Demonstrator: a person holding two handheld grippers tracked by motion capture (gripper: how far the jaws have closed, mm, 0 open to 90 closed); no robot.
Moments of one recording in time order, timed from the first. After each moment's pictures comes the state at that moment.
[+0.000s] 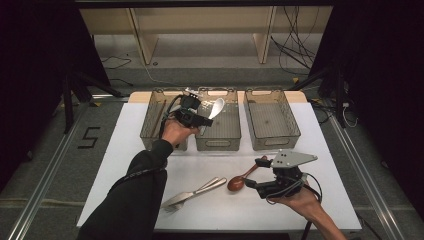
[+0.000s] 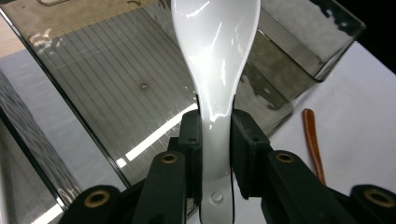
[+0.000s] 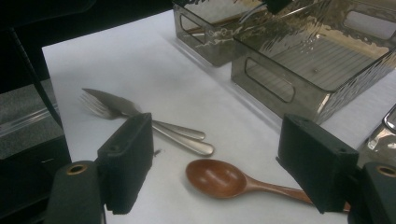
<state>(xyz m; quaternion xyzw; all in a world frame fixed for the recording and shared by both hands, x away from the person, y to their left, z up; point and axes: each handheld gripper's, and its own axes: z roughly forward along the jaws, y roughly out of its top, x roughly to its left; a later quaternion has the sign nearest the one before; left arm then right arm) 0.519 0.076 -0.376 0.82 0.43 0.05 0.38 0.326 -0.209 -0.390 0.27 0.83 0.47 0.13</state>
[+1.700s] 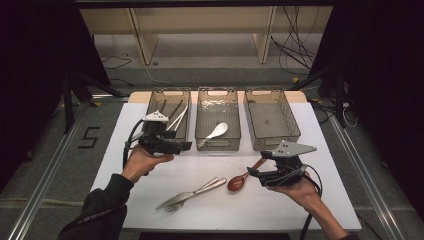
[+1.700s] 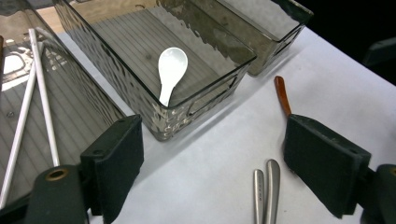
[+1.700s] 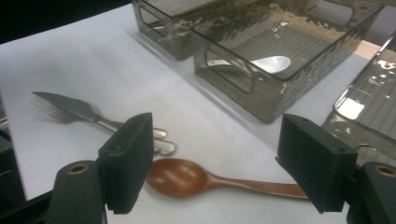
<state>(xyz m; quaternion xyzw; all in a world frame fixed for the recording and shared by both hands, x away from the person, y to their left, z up) 0.414 0.160 -0.374 0.79 0.40 0.08 0.45 0.353 -0.218 -0.396 0.32 0.82 0.44 0.16</state>
